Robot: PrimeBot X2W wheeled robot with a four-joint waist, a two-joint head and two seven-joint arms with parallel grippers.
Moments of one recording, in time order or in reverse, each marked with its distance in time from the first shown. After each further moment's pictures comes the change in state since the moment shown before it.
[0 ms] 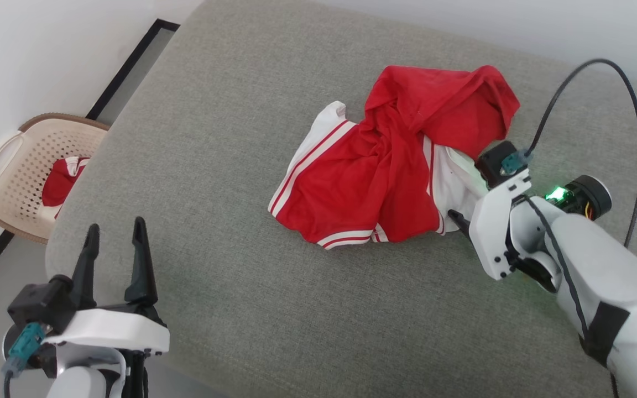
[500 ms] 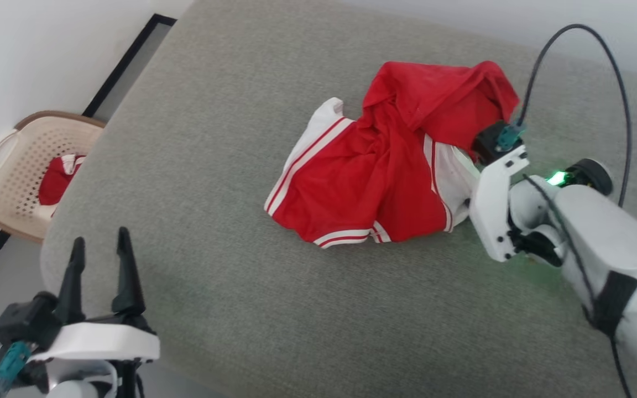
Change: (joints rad) left arm 0.022 -0.159 0.203 0.023 0.130 -0.132 0.000; right arm -0.126 -0.010 0.132 0.083 0.177 0.003 0.160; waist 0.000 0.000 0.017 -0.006
